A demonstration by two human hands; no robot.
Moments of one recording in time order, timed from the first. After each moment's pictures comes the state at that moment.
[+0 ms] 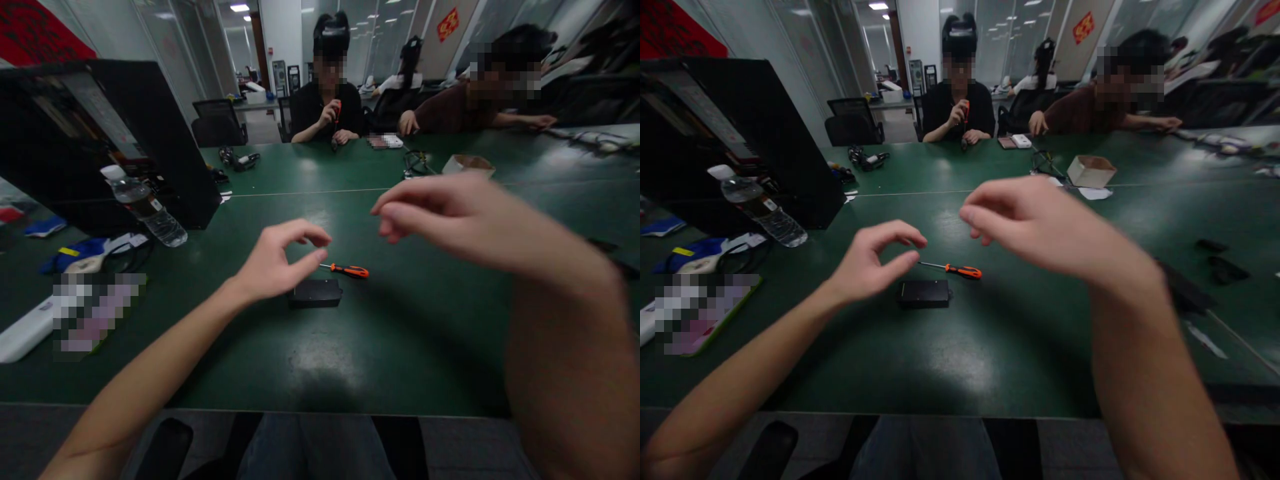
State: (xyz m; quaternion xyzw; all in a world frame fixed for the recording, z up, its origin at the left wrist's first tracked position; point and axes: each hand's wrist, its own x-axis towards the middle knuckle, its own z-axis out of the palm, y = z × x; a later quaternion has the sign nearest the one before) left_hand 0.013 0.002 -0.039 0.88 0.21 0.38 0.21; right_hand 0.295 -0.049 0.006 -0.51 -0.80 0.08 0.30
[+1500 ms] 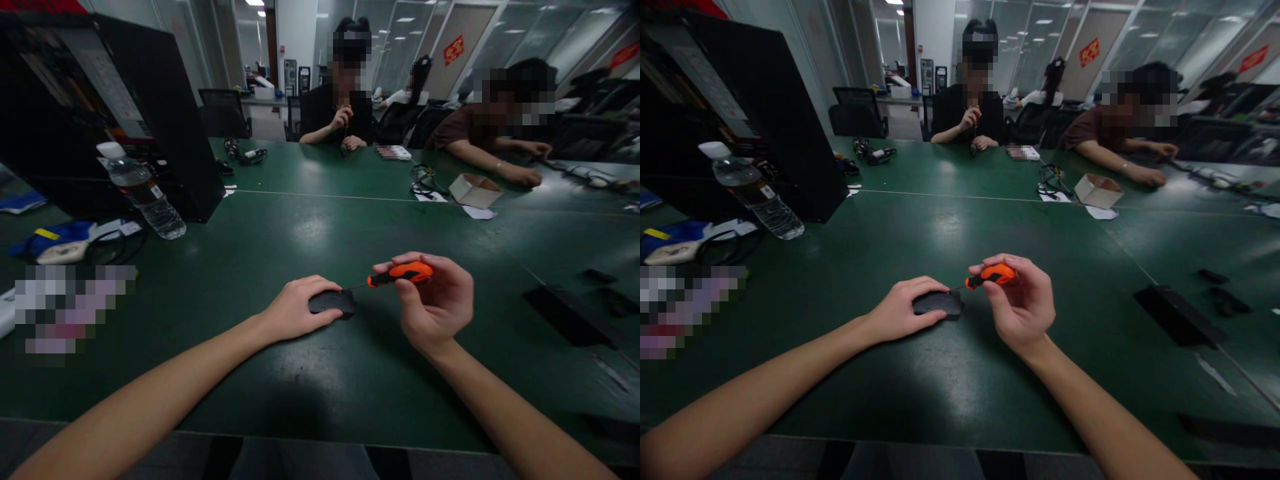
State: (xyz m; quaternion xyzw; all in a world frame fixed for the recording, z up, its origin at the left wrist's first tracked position) left_hand 0.014 -0.002 -0.146 0.87 0.27 0.28 0.31; right_hand 0.237 -0.050 -0.123 -0.28 -0.67 0.05 0.69
